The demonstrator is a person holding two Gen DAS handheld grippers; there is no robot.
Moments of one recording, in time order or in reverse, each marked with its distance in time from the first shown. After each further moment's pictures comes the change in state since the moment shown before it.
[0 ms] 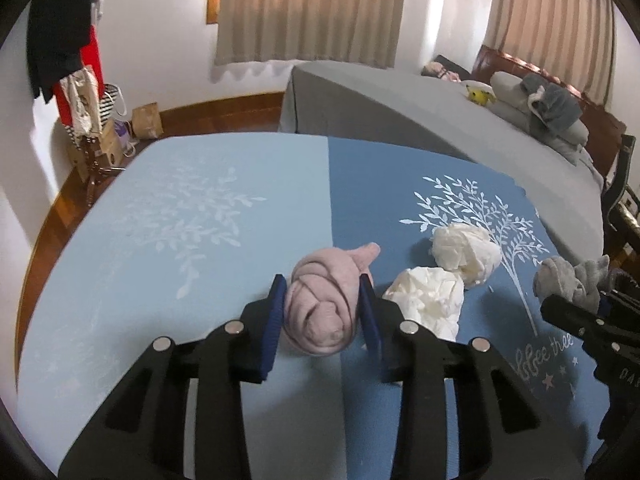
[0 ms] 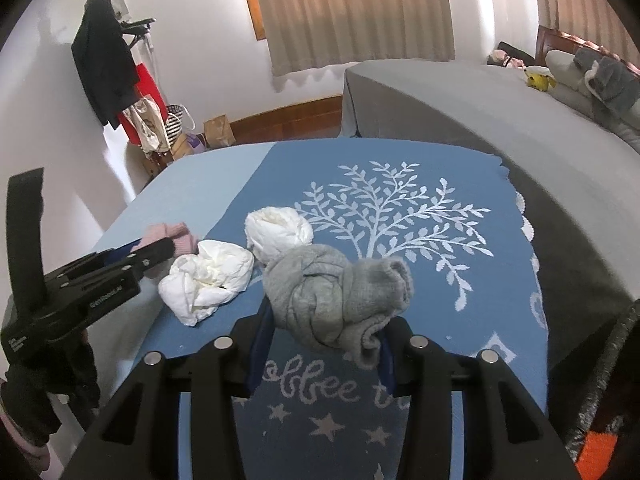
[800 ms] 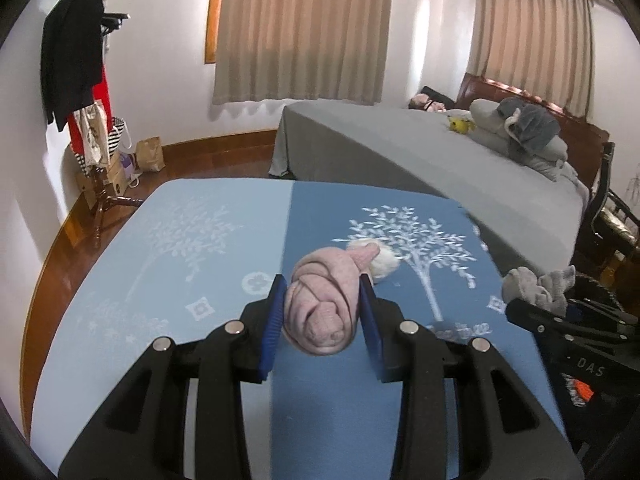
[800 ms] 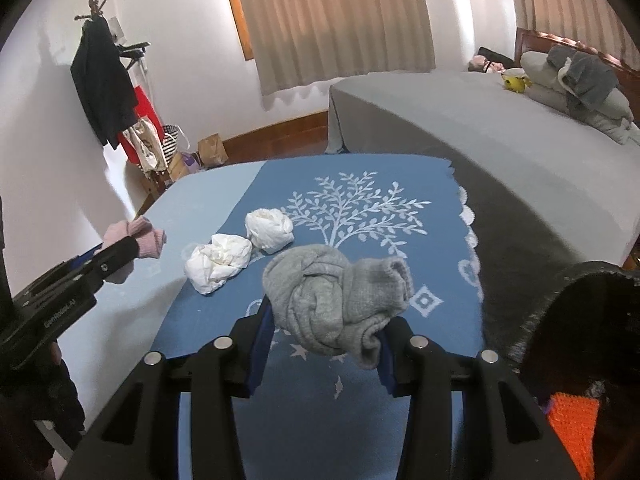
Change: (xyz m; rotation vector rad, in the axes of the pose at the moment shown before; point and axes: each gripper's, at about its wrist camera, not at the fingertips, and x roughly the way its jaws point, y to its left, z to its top) left arm -0.102 -0.056 -0.018 0.019 -0.134 -0.024; right arm -0.076 -0.018 -0.022 0.046 -0.059 -0.018
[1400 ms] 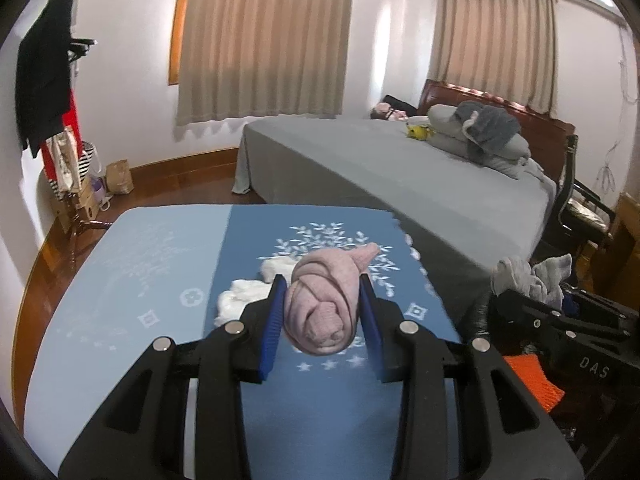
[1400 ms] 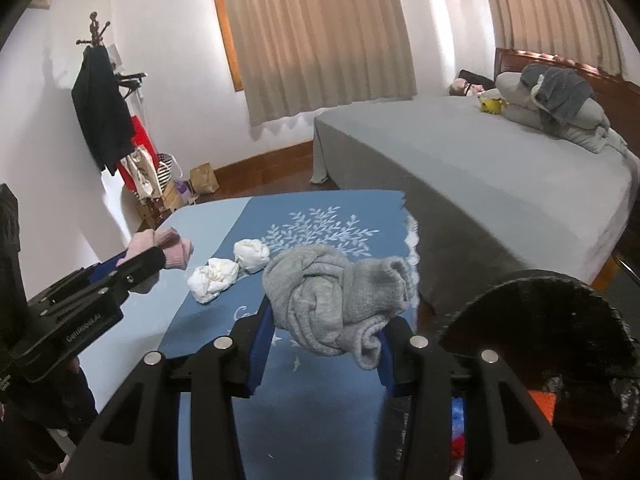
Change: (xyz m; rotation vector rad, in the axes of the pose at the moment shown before) left arm -0.039 -0.071 0.001 0.067 -0.047 -0.109; right arm -0.081 -0.035 -0.005 0.022 -0.106 -0.039
